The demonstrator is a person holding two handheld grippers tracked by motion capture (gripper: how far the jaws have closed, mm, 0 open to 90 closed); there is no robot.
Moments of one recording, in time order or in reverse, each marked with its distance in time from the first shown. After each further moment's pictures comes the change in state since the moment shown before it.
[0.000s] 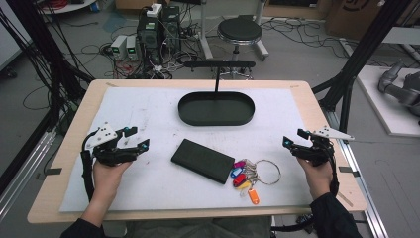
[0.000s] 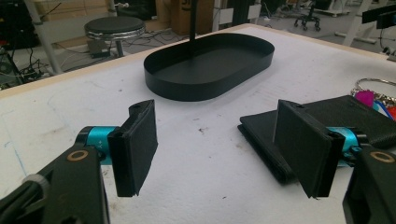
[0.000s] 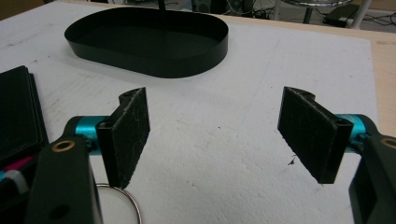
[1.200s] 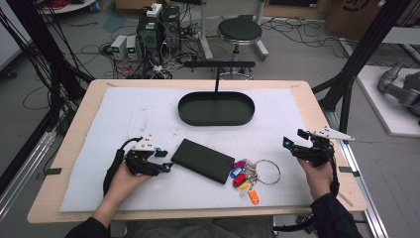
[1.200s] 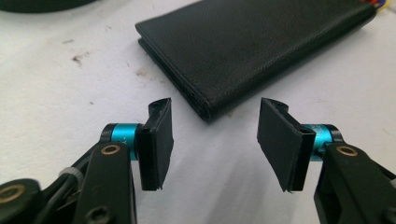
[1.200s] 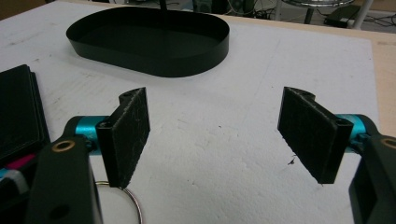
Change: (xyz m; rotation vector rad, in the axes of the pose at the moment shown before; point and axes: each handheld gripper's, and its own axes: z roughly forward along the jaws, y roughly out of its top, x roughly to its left) left arm -0.037 -0.021 0.064 0.411 -0.272 0.105; right arm 0.000 -0.001 -0.001 0.001 0.004 -0.004
